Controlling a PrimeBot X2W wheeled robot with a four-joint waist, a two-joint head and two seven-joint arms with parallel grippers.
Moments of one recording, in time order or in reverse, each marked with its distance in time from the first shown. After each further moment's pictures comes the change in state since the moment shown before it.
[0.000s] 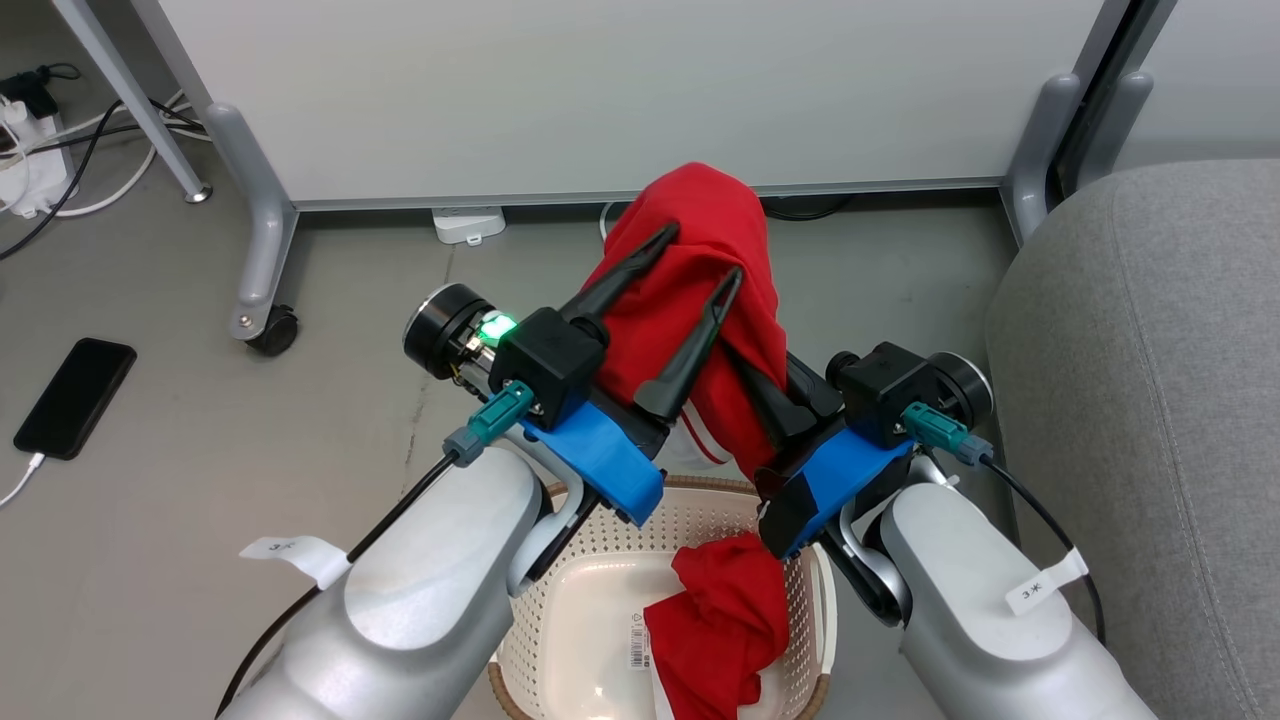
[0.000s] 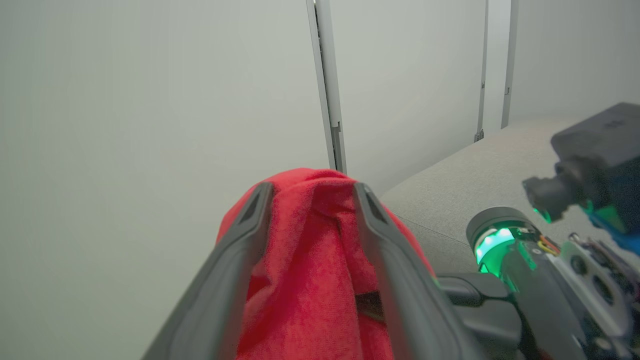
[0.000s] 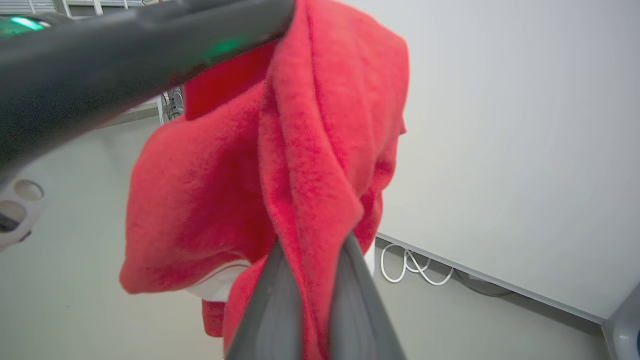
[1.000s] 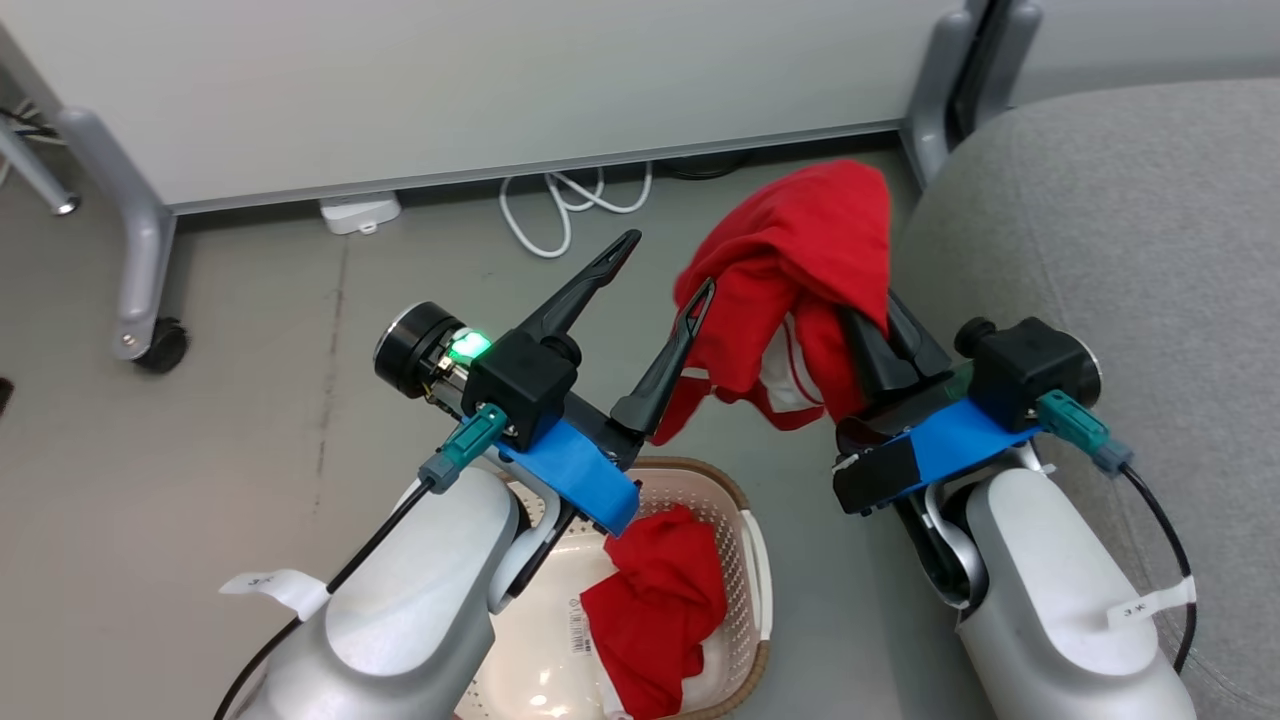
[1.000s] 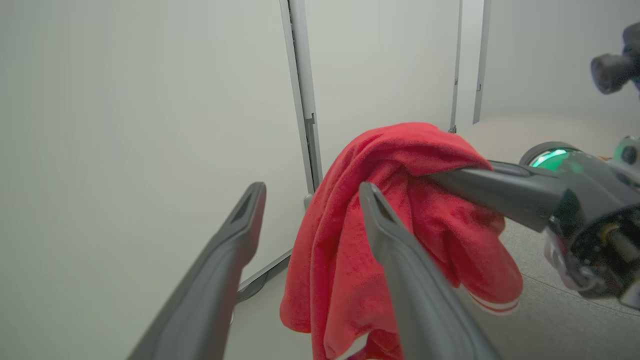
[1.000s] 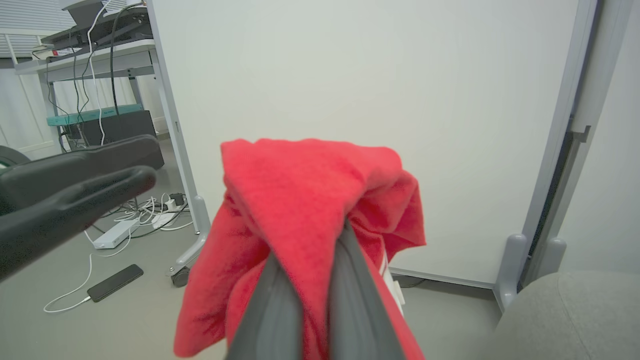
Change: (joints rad) left arm 0.062 0.008 0.074 -0.035 0.071 0.000 0.000; right arm 0.086 0.000 -0.219 -0.200 -0.052 0.000 0.000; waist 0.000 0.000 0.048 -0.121
